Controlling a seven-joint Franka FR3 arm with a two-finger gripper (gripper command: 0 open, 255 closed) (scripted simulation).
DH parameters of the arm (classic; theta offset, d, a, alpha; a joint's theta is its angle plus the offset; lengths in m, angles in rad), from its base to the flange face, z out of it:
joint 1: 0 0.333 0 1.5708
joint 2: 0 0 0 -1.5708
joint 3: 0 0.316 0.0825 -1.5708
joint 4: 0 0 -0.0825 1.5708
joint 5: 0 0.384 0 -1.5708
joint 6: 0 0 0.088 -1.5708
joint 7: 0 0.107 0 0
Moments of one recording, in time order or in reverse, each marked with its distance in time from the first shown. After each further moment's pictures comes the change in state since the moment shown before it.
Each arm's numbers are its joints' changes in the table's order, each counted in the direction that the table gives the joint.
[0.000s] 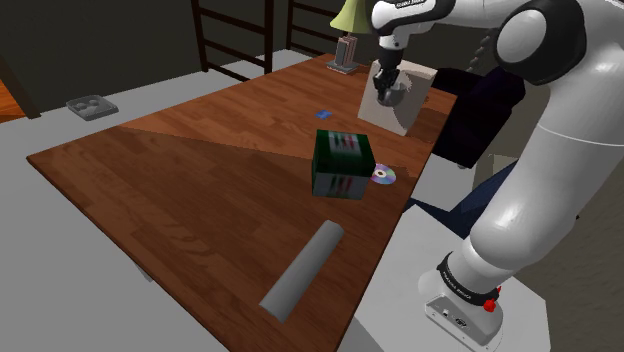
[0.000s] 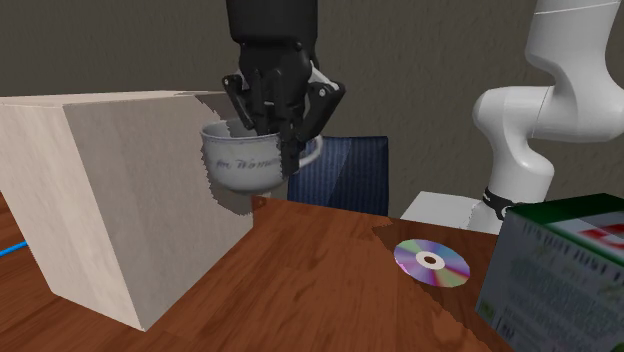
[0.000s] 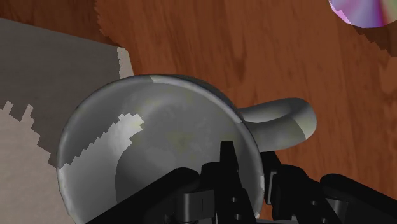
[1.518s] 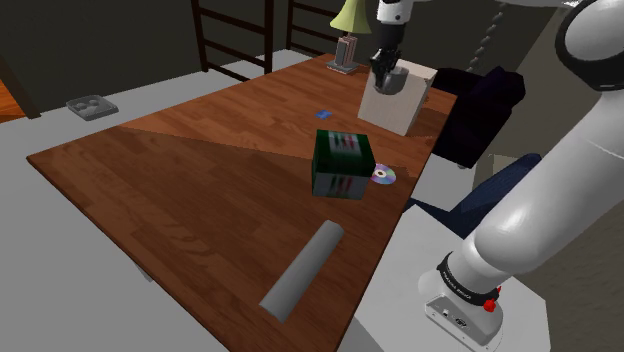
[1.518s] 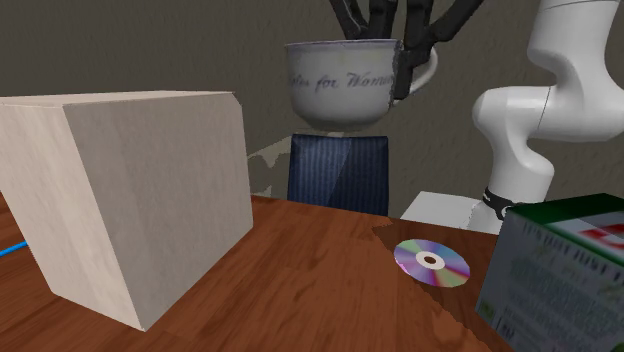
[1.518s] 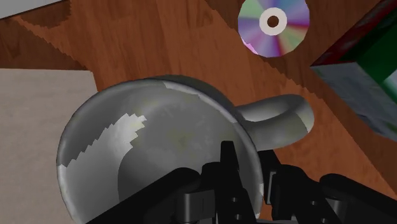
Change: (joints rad) arm 0.101 0.228 0.070 0.075 -0.046 0.164 0.162
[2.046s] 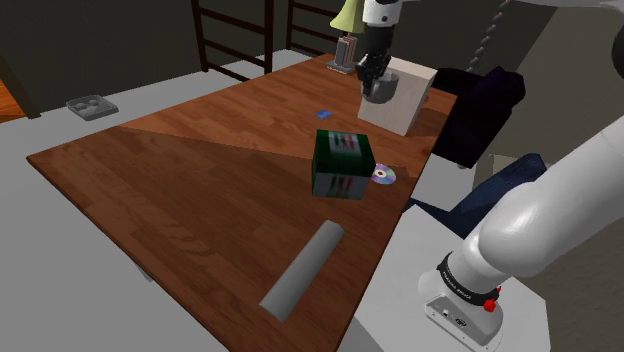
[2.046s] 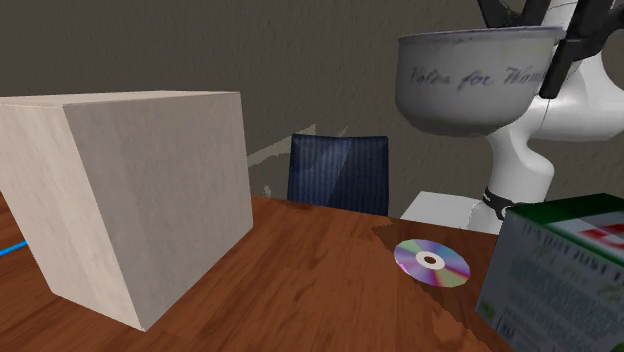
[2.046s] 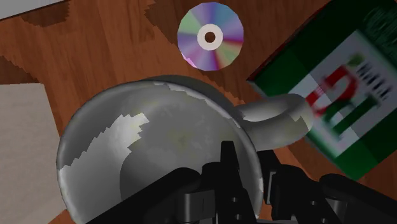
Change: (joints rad) arm 0.082 0.144 0.097 0.152 0.003 0.007 0.181
